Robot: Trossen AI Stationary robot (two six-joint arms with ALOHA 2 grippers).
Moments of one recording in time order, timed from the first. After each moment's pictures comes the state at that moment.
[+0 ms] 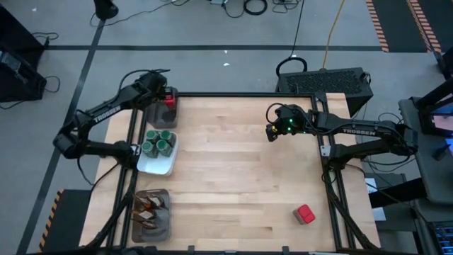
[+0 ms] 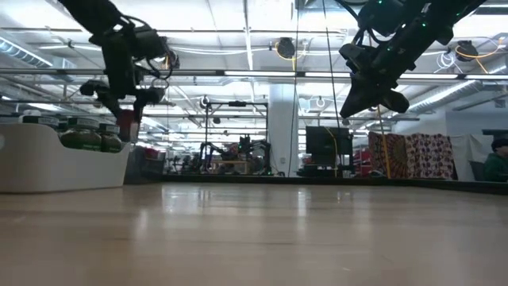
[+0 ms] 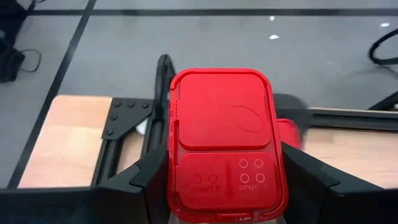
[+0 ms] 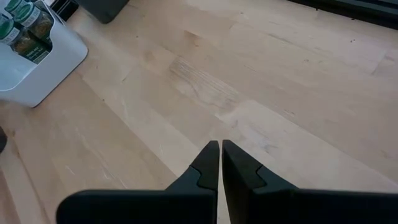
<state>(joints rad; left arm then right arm) 0.90 1.21 0.90 -0.66 -0.52 -0.57 -0.33 1.10 0.73 -0.37 0.10 0.65</state>
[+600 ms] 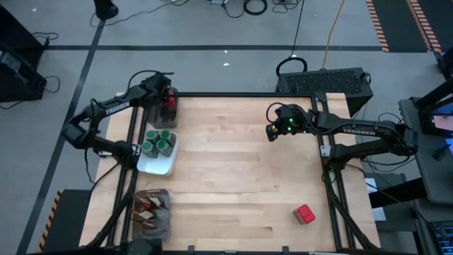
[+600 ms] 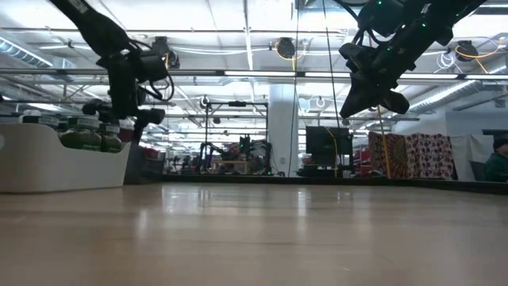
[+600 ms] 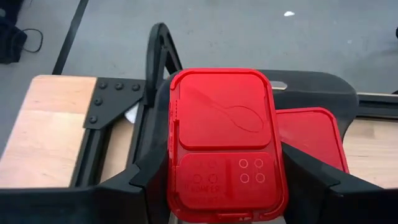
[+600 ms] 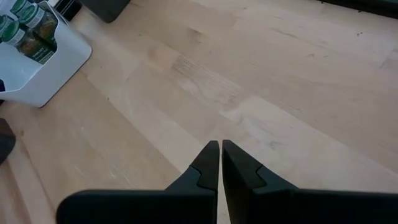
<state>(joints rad) 0.96 1.34 0.84 -0.54 -0.48 -0.56 -0.33 1.10 0.73 -0.37 0.07 0.67</state>
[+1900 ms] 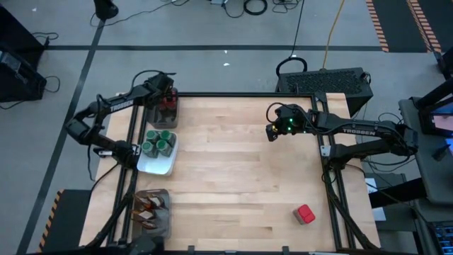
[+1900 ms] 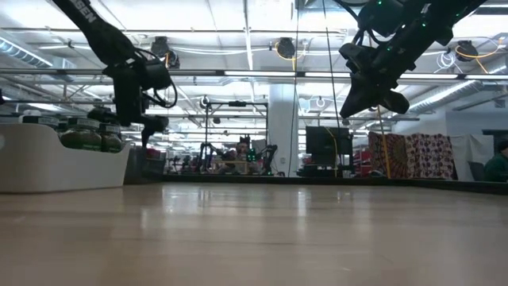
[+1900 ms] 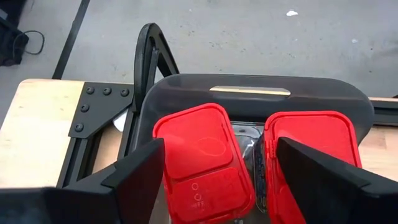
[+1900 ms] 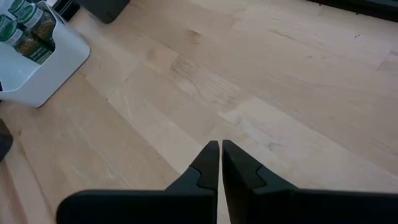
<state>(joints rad) 0.96 1.43 0.84 -0.48 -0.48 -0.56 -0.33 1.10 0.73 -0.37 0.08 0.66</state>
